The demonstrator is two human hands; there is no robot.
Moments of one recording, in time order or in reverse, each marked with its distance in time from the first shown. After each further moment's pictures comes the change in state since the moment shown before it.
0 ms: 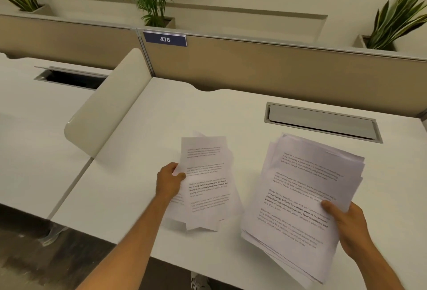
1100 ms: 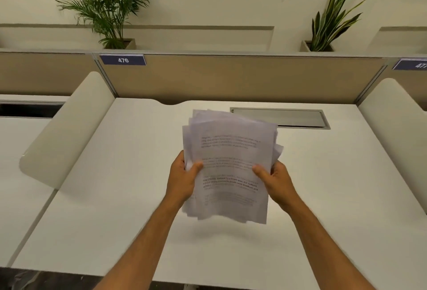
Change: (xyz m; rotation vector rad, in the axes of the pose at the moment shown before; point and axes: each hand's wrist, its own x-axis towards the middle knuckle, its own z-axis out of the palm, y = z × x) left_hand -0.096 0.138 0.053 -0.310 -0.268 0.306; right_hand -0.028 -0.069 0.073 -0.013 -0.224 -0.253
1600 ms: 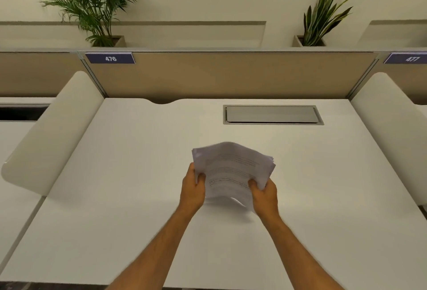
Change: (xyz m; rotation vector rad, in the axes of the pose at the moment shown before) left_hand 0.001 -0.045 0.044 0.143 -0.030 -0.021; right_hand -0.001 0.070 0.021 -0.020 0.334 0.091
